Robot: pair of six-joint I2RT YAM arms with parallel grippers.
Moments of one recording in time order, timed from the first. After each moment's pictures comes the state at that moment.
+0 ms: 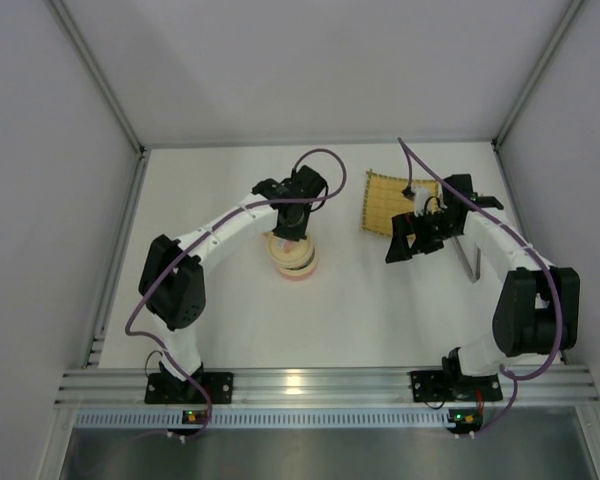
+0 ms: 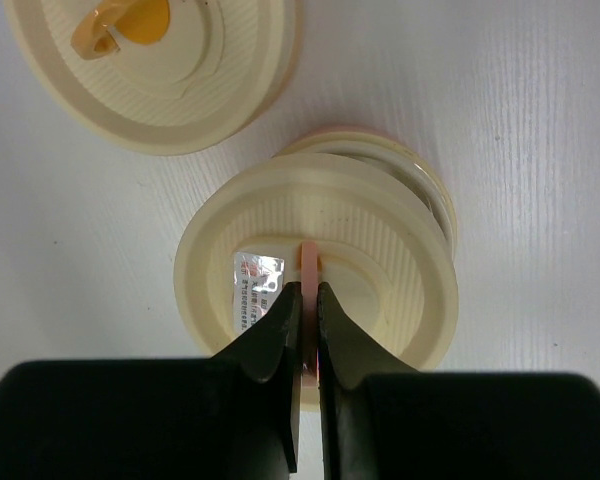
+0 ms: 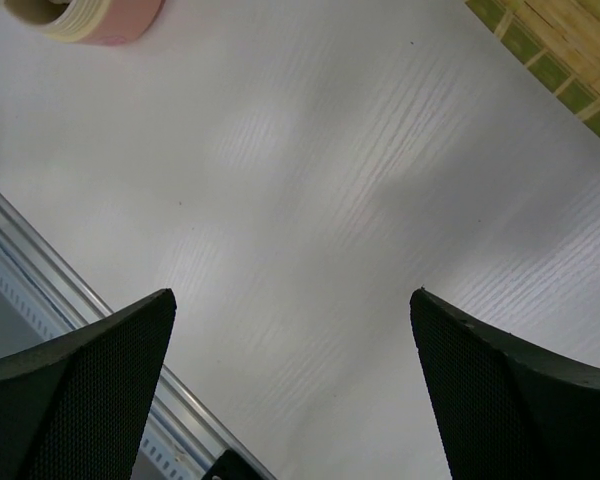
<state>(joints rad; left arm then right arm) -0.70 1.86 1.63 -0.92 -0.29 -0.39 0.05 1.50 1.10 -0.81 -0.64 -0.27</state>
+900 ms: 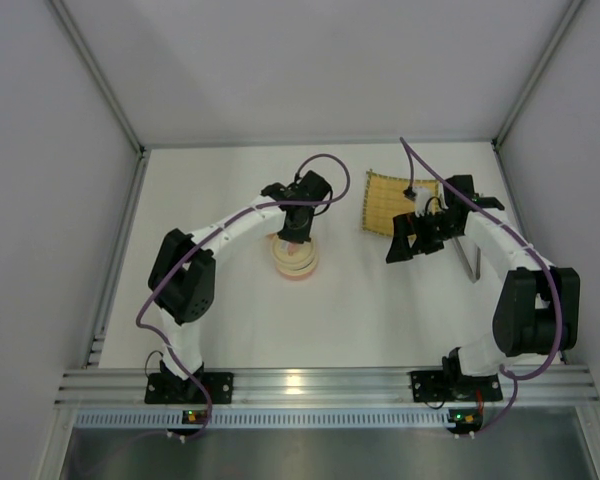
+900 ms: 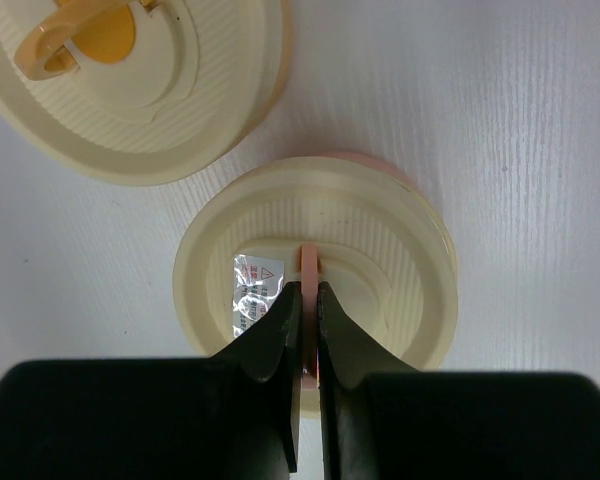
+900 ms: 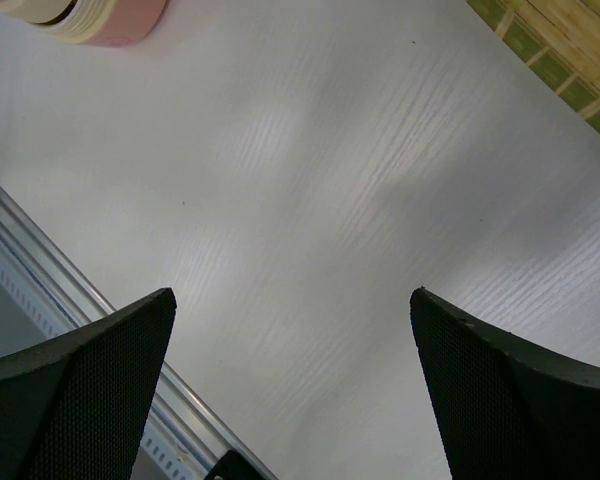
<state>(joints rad) -0.71 1.93 1.61 -0.85 -0.30 -0.42 0.04 1.50 1.09 -0.81 -0.65 -0.27</state>
